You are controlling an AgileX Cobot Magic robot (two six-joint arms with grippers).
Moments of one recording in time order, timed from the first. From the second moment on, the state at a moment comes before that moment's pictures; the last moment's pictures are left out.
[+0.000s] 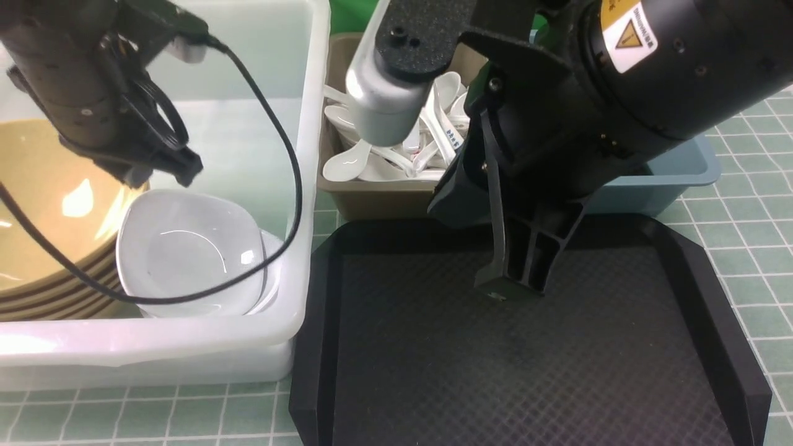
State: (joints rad) right arm 0.89 1.46 -1.64 0.00 1.19 -0.37; left arm -0.26 1.59 -1.44 0.30 1.23 0.13
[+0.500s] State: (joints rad) right arm 0.89 1.46 -1.64 0.00 1.22 -0.37; left arm -0.26 1.62 -1.44 0.36 1.23 0.06
